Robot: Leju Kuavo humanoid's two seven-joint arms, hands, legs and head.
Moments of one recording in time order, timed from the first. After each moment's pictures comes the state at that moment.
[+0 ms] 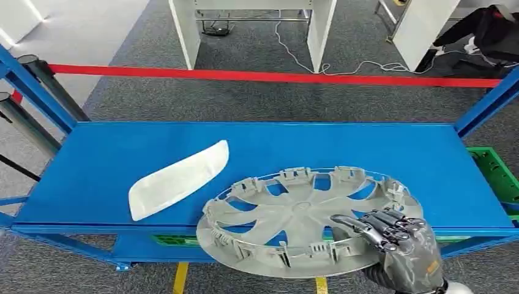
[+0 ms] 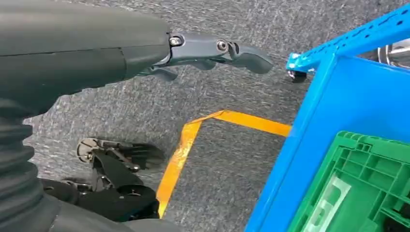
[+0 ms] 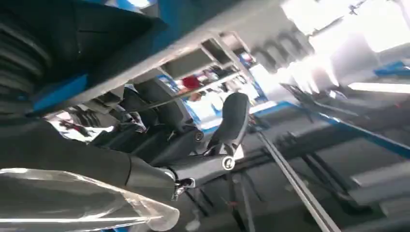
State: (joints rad) left arm 0.05 -0.22 0.56 -0.53 -0.32 0.02 -0.47; right arm 0.39 -0.40 0.37 -2.23 1.14 -0.68 -0.08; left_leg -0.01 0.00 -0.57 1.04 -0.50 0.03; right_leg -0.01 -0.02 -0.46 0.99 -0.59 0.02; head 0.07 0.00
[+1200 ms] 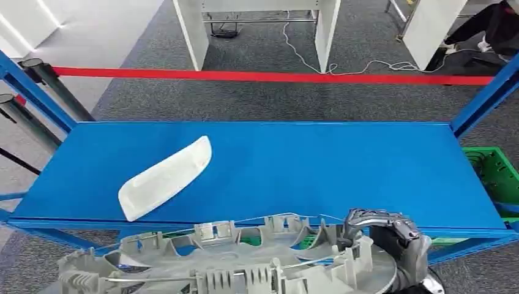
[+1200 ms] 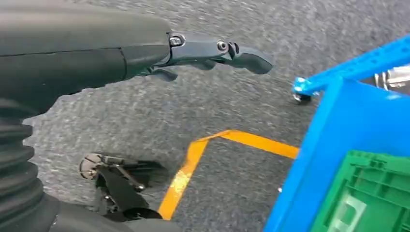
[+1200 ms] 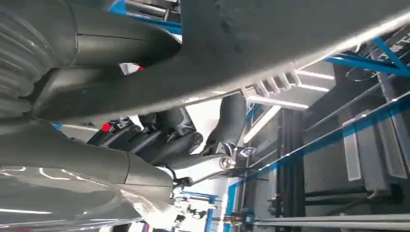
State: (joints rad) left arm 0.06 -0.23 0.69 -0.52 -0.41 0.08 -0.54; right arm 0.34 -0.20 0.36 -2.16 0.03 -0.23 -0.67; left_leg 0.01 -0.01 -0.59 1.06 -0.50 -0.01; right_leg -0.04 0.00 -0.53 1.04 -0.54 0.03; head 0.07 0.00
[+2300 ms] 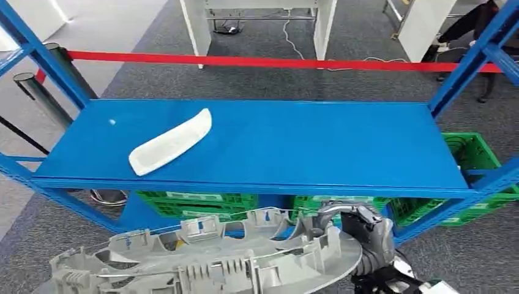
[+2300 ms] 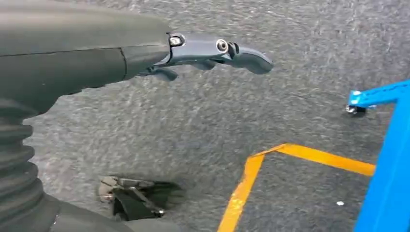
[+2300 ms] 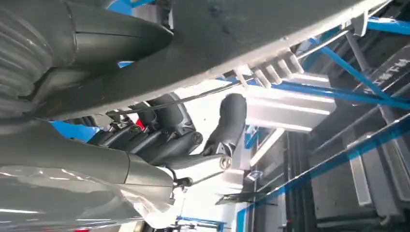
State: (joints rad) left arm 0.05 -0.19 0.82 -0.51 -0.61 0.04 -0.56; right arm 0.27 -0.12 0.35 -2.03 0.00 -0.14 -0.67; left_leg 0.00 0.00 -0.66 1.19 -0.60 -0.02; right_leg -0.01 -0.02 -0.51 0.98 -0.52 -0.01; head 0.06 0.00
